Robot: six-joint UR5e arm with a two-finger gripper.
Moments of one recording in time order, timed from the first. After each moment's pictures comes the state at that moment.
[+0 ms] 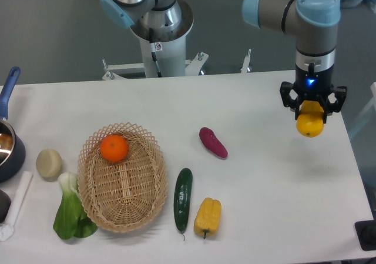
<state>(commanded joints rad) 2.86 -1.82 -1.69 -0.86 1.51 1.19</state>
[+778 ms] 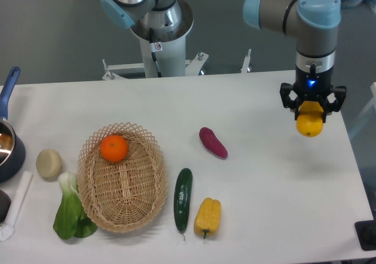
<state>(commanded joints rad) 2.87 -1.83 -1.71 -0.86 1.51 1.08</state>
